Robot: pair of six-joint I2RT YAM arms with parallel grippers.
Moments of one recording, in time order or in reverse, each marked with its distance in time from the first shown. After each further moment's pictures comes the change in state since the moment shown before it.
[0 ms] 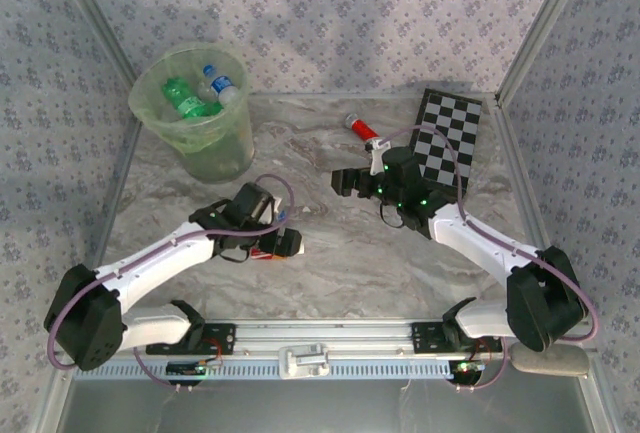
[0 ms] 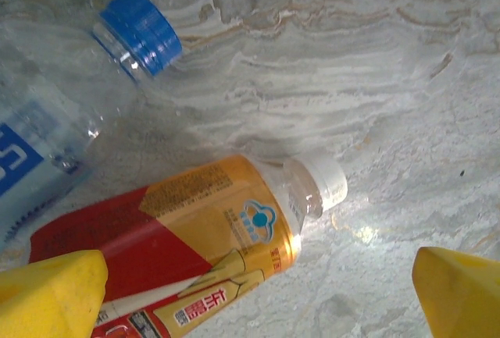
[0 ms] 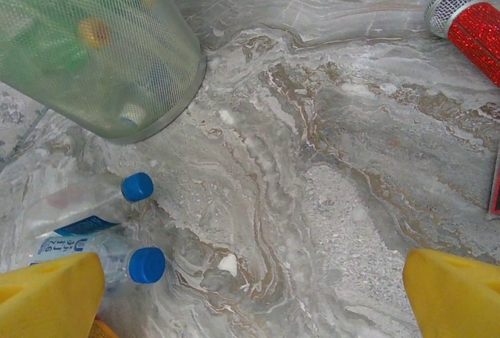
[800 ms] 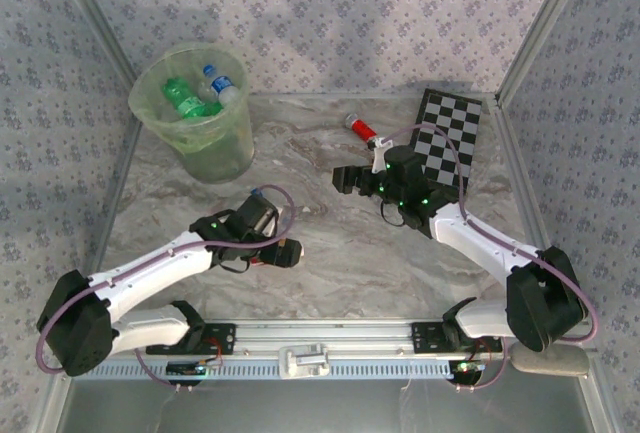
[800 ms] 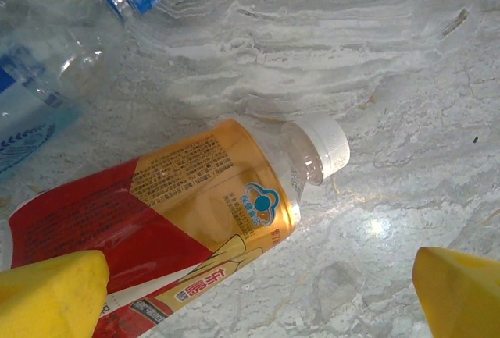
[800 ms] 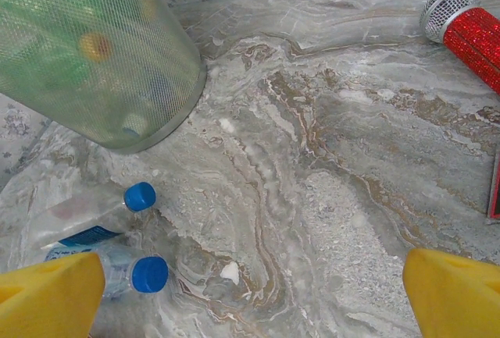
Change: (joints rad) left arm -0.097 -0.052 -0.037 -0.038 -0.069 -0.080; right arm -0.013 0.000 -0.003 0.019 -0.009 0.019
